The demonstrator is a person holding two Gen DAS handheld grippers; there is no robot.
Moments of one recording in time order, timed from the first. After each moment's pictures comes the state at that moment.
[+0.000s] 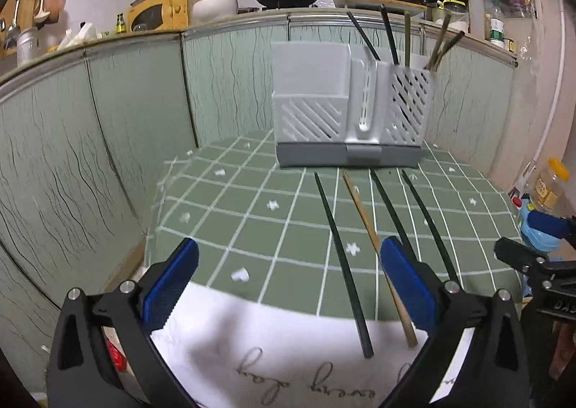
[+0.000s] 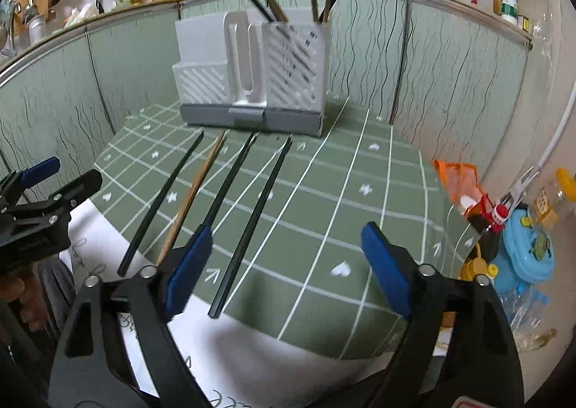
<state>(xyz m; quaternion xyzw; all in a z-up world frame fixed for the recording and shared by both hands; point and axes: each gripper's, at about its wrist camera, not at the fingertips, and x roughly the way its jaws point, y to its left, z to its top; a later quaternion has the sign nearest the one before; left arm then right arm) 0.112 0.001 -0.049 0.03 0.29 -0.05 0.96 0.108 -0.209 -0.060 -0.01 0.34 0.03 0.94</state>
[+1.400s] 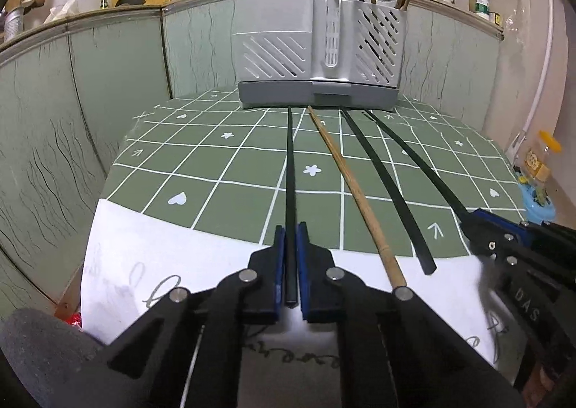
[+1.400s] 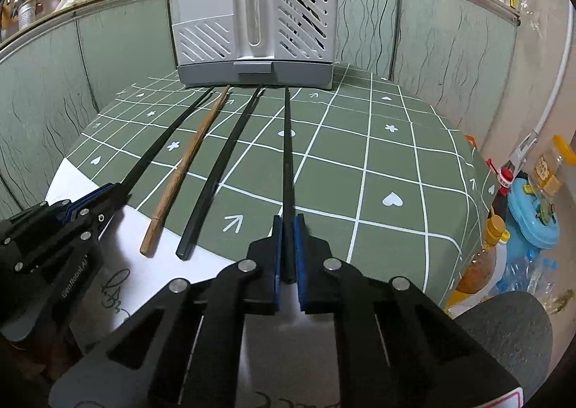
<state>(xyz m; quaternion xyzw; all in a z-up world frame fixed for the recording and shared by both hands) 0.097 -0.028 -0.112 0.03 0.32 -0.08 0.94 0.095 -0.179 -0.116 0.01 0.34 -0.01 0.94</state>
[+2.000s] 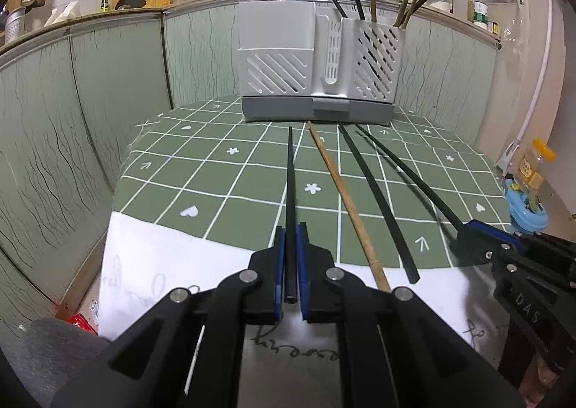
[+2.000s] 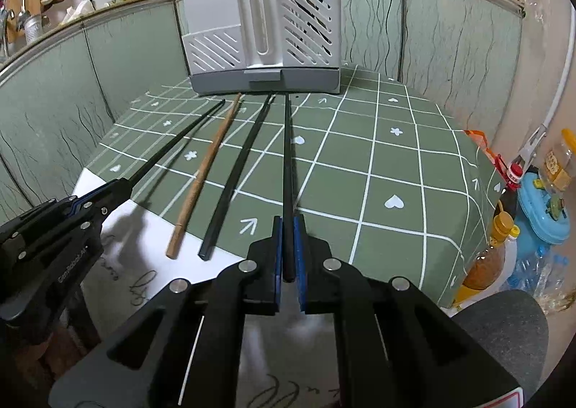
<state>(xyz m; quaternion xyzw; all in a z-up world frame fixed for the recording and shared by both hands) 0.091 -0.021 -0.089 0.02 0.32 -0.08 0.94 0.086 -0.186 -0.096 0.04 0.35 0.03 0.94</state>
